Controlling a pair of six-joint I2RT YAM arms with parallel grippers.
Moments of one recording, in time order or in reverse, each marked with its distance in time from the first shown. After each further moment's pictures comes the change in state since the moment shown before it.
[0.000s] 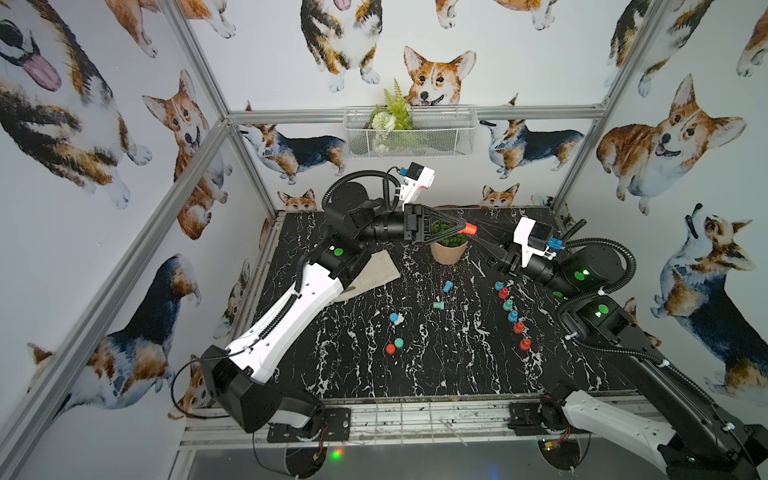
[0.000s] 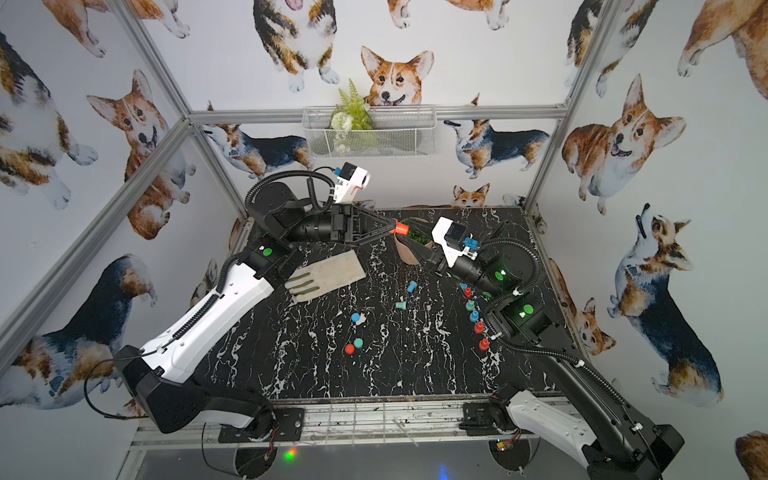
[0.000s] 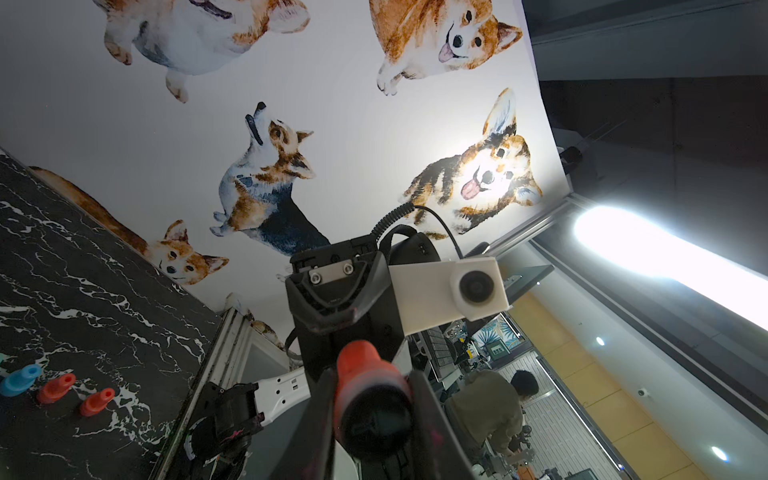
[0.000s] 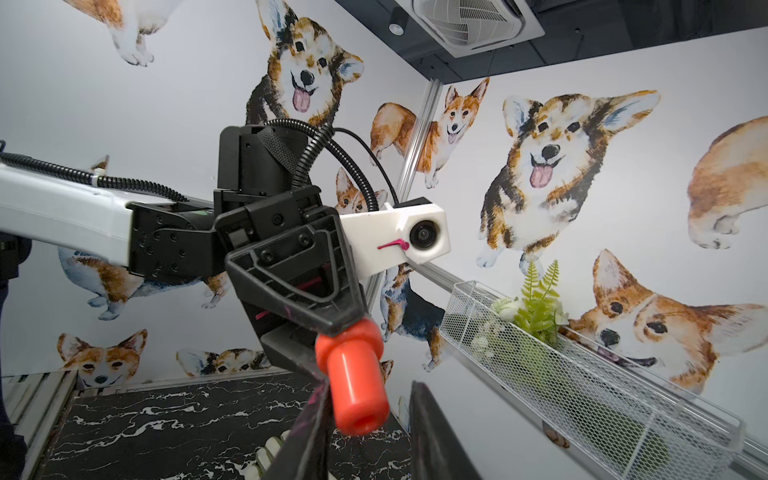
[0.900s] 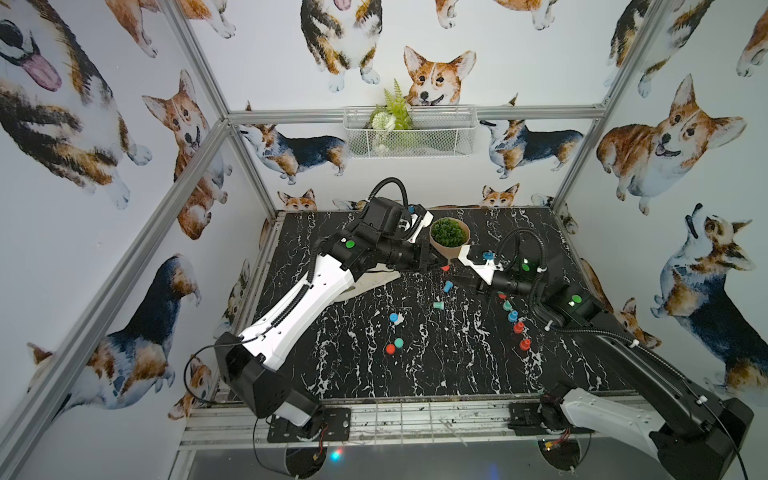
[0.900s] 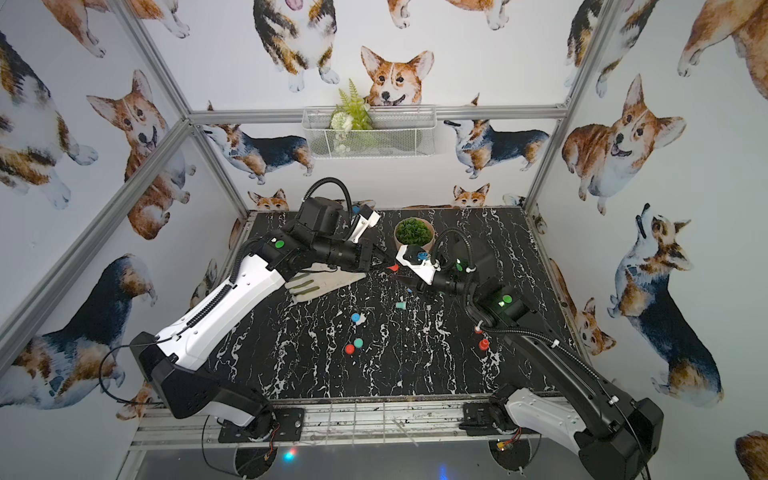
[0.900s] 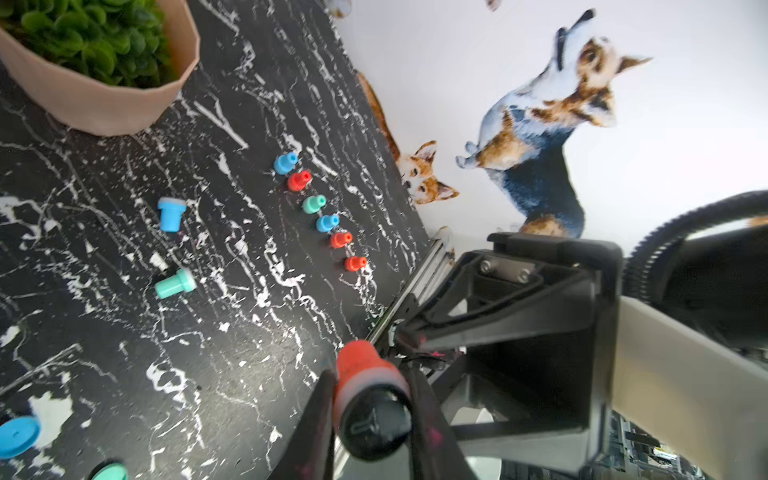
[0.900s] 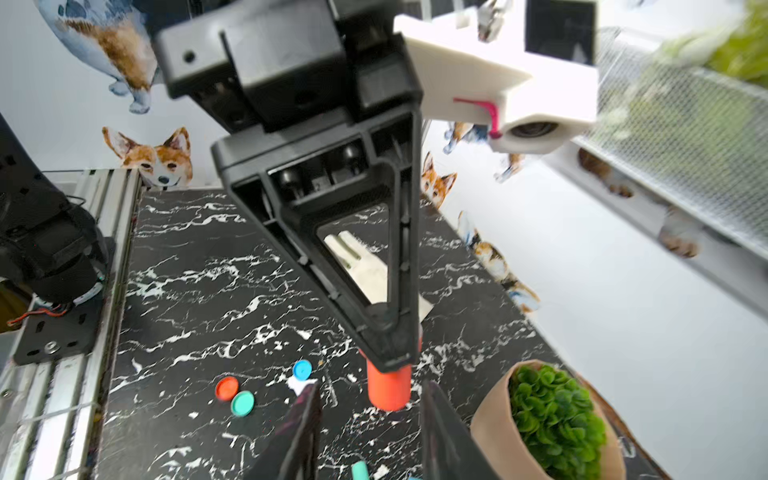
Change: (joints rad) left arm -0.029 0.071 0.100 -0.932 -0.407 0.628; right arm 0.000 0.069 -0.074 -0.449 0.010 -0.209
